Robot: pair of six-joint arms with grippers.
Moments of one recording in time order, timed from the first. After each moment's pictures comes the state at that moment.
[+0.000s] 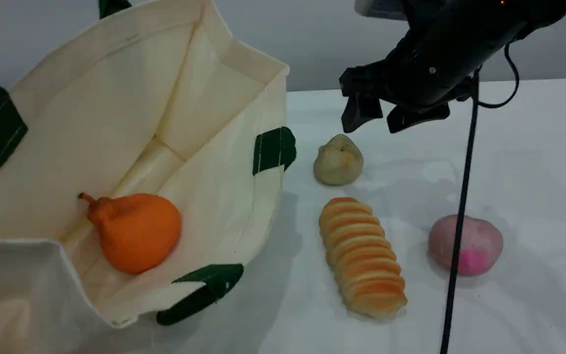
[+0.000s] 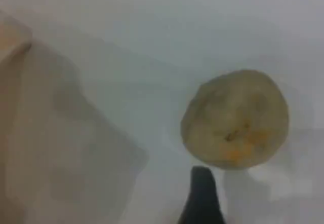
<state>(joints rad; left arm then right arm) -0.24 1.39 -1.59 0.12 1.22 0.02 0.35 2.09 -1.24 0.83 0.28 -0.64</state>
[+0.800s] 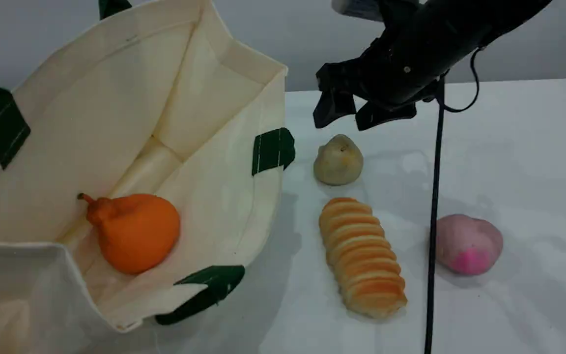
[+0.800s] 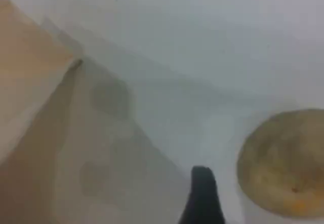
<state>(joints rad) -0.24 1.39 -1.59 0.07 1.22 0.00 0.35 2.18 -1.36 1.10 0.37 -0.90</state>
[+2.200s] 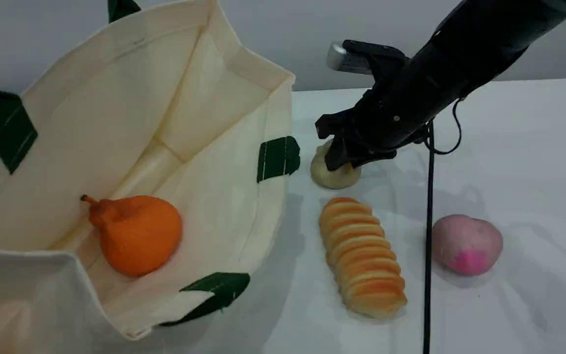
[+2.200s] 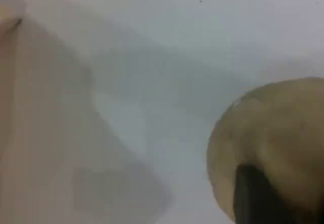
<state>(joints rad) -0.24 1.39 -1.59 0.02 1.22 0.02 0.34 2.34 -1.43 1.11 0.40 -0.94</state>
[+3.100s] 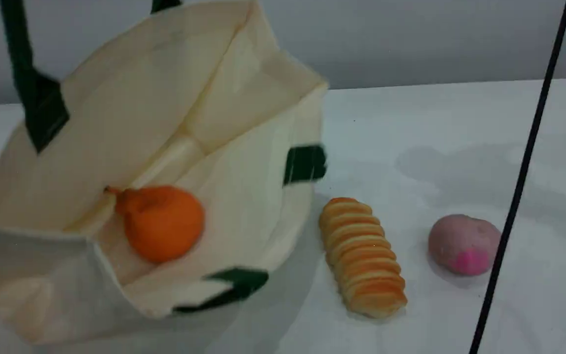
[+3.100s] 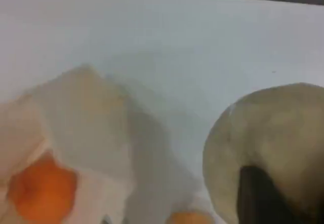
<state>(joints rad) -0.24 1.48 -1.66 -0.42 1.14 0.34 0.08 1.76 -1.41 0.77 0.81 -0.60</state>
